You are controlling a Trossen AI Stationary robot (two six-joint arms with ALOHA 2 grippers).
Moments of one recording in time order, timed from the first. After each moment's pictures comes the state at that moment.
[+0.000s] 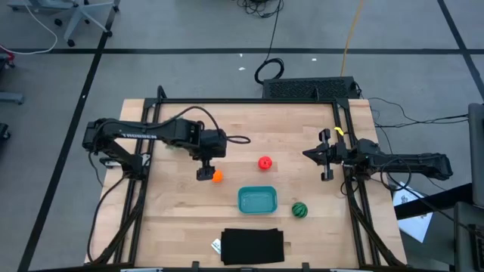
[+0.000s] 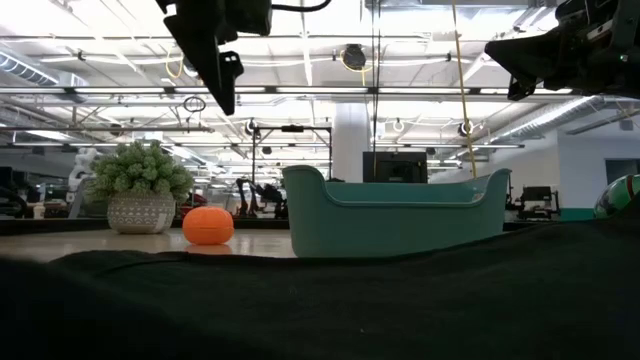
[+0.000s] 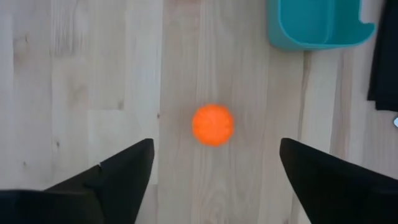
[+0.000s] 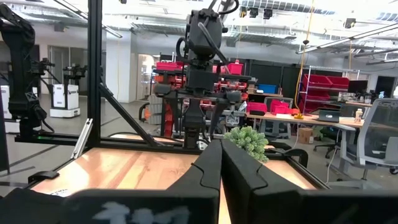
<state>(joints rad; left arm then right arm) 0.04 1.55 1.38 -1.09 0.05 -0.03 -0.11 0.27 0.02 0.48 -0.11 -0.06</state>
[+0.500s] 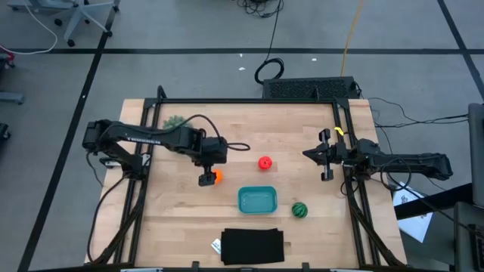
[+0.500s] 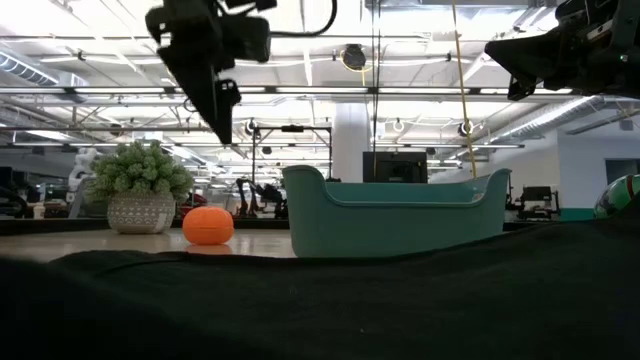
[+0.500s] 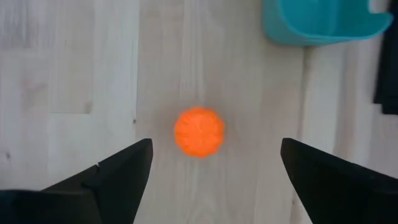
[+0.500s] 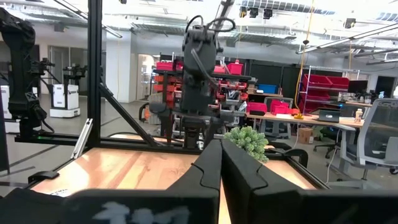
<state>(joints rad) 0.02 1.55 1.20 -0.90 0.09 -0.06 -0.10 0.27 0.02 0.48 -0.11 -0.06</state>
